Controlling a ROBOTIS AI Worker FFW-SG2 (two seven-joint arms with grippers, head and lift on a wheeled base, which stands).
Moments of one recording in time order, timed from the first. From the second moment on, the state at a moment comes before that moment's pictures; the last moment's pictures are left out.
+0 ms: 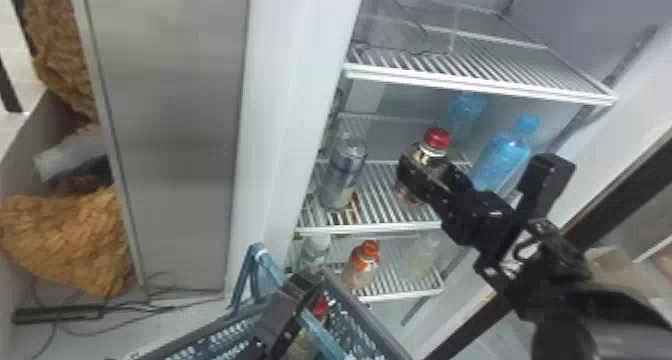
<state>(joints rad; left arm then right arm) 0.51 0.11 -0.41 -1.95 1.62 0.47 -0.44 0.30 -0.14 -0.39 -2.29 -0.26 0.64 0.40</state>
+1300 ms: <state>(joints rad) 0.50 0.10 -0.41 -1.93 1.64 0.45 -0.43 0.60 -0.11 -0.40 -2.64 -0.37 0.95 0.56</state>
